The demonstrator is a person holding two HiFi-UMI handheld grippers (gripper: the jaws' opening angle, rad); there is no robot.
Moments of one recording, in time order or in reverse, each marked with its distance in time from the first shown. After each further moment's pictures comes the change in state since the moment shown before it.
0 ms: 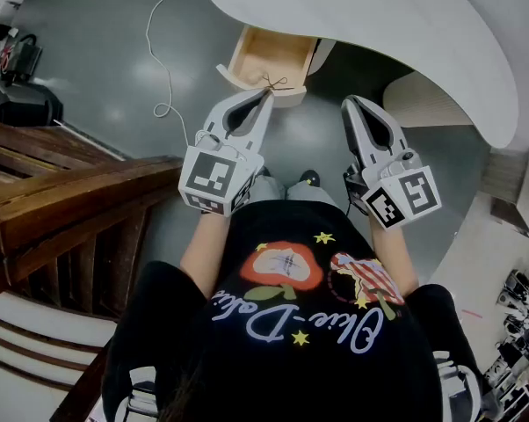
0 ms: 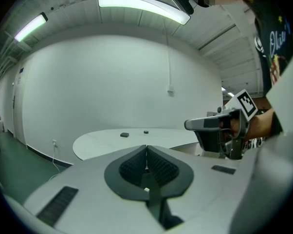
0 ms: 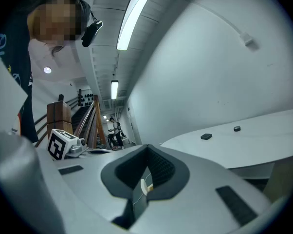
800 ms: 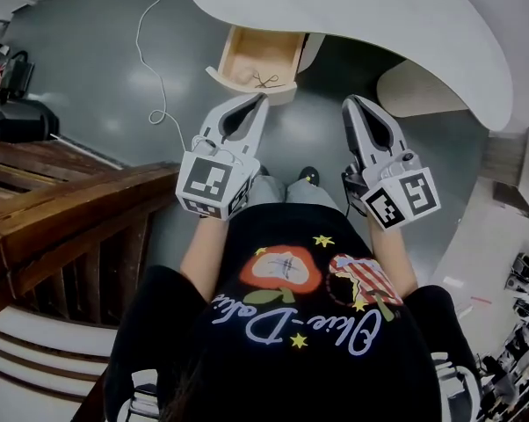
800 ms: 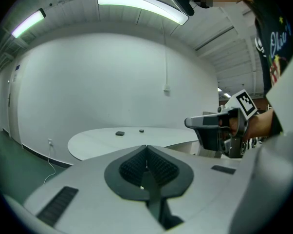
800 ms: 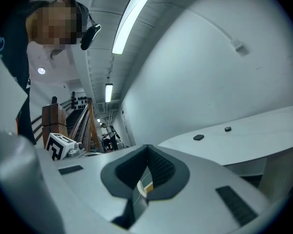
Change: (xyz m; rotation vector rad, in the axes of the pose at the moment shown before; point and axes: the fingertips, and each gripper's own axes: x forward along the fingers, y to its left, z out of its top) left arm 0.001 -0.015 -0.007 0.002 0.008 -0.046; right arm -0.022 -0.009 0.000 0.032 -0.042 -0.075
